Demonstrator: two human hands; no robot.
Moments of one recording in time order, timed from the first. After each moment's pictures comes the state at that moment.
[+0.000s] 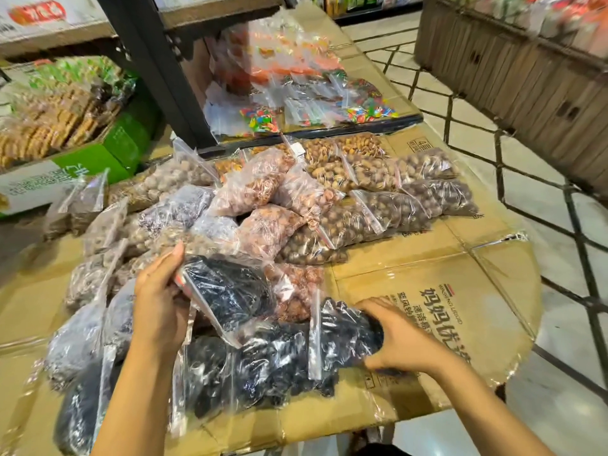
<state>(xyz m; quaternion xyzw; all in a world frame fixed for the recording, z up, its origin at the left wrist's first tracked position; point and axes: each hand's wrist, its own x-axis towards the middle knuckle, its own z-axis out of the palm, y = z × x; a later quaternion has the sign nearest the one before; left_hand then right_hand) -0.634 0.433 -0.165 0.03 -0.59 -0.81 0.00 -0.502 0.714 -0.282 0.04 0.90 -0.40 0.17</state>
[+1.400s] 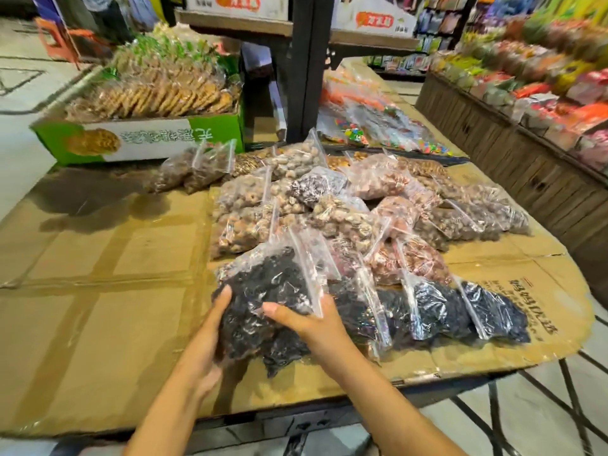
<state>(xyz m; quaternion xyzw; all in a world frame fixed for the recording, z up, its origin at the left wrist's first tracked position) -0.608 0.095 -0.242 0.11 -0.50 -0.81 -0.29 -0.552 0.249 -0.191 0.16 0.69 -0.70 0.04</state>
